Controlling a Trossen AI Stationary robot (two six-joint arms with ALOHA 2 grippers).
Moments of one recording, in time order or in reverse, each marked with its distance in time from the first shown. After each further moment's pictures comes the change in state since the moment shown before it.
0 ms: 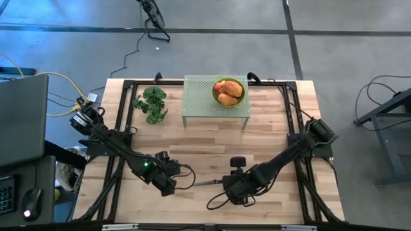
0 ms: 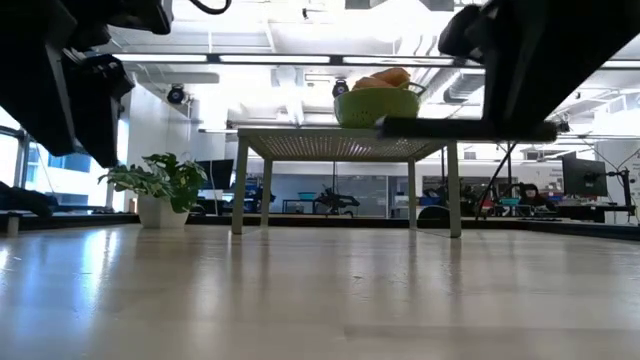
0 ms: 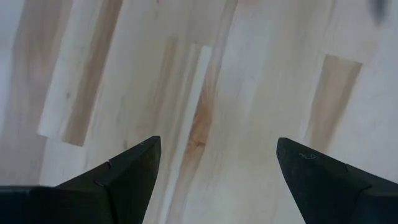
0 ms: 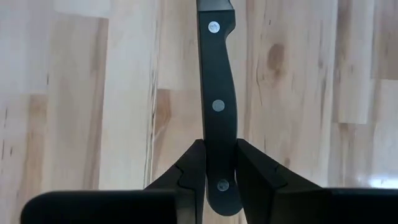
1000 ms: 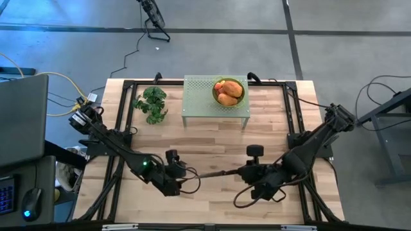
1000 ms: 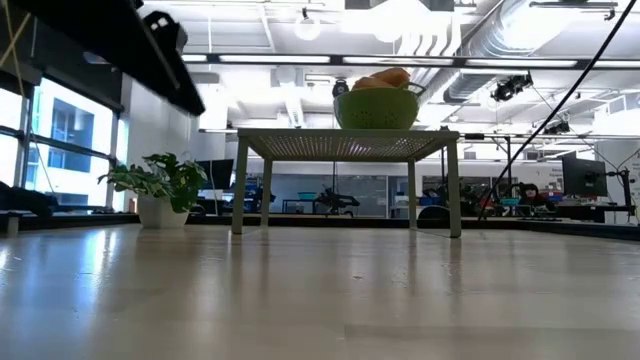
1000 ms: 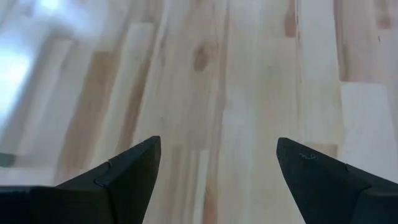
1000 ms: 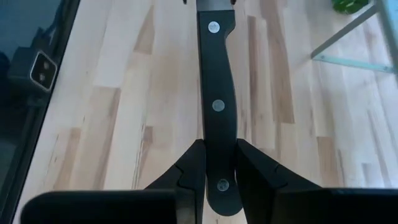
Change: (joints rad) left arm 0.001 -0.021 0.000 0.238 -0.224 0.281; right arm 0.098 -0.334 0.002 -0.100 0.236 -0.030
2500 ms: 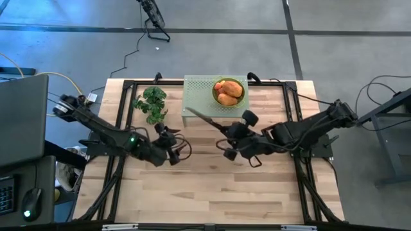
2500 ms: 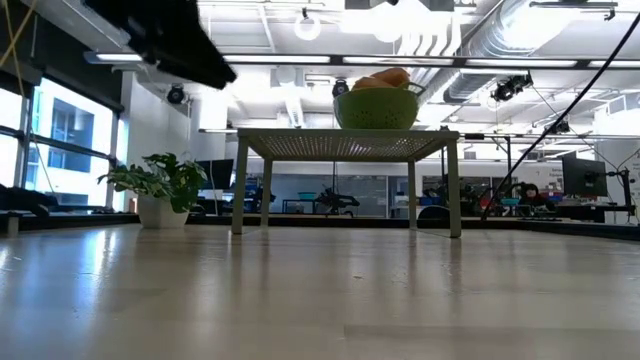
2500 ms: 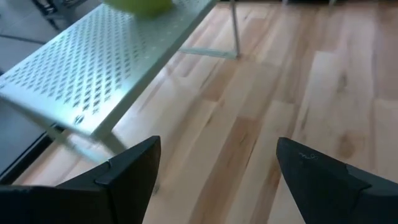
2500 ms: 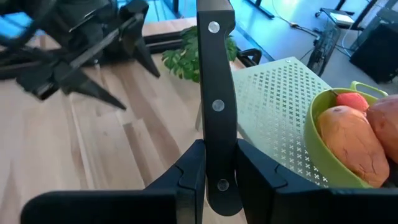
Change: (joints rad) left arm 0.174 -0.332 -0.260 0.178 -0.334 0.129; right arm -0.326 -0.055 -0.002 0.268 0.260 0.004
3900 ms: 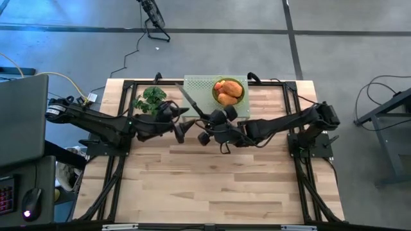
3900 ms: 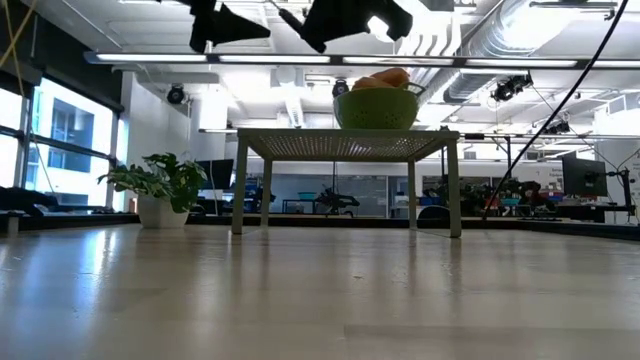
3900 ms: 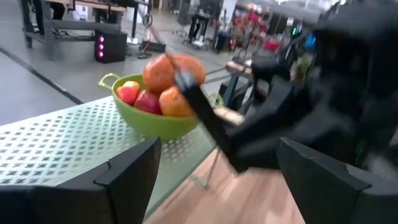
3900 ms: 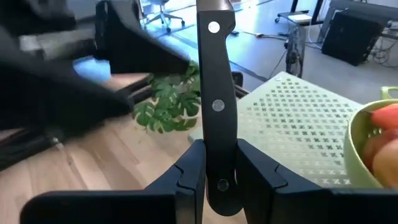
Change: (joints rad) left arm 0.277 -0.128 -0.054 0.616 0.216 0.109; right arm -0.180 0.215 0.001 0.430 0.033 0.027
